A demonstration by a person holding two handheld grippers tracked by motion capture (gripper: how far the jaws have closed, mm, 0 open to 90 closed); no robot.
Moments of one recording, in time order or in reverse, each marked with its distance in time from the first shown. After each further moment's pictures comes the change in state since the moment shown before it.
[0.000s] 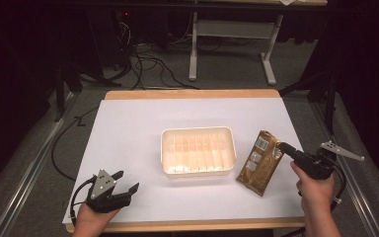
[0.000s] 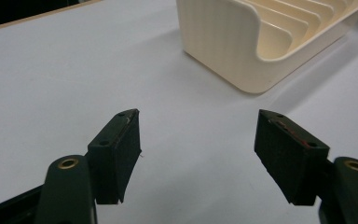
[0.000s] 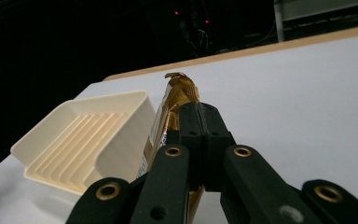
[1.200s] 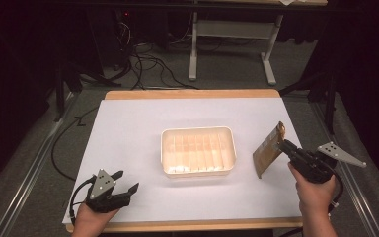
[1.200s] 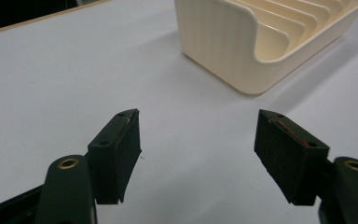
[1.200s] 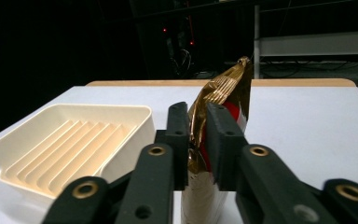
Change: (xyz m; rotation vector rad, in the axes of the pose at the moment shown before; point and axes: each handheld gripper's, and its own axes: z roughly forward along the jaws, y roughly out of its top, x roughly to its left) left arm 0.001 0.001 -0.002 -0.005 -0.004 0.011; right arm 0.038 0.008 -0.009 -0.074 -0.098 -0.174
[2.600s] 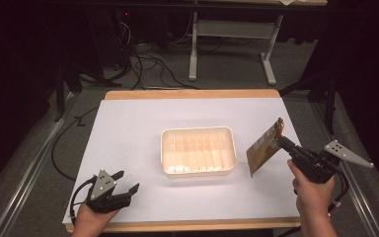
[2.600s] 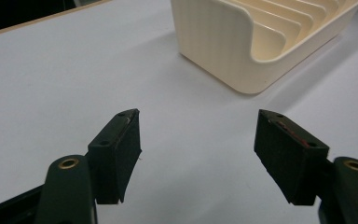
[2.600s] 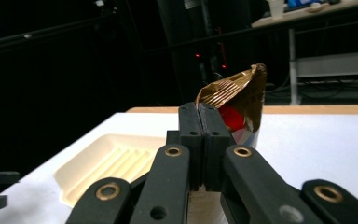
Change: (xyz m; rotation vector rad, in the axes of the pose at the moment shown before) left arm -0.001 0.001 0.000 0.001 -0.009 0.009; right arm 0.016 0.016 -0.008 -0.102 0.149 0.049
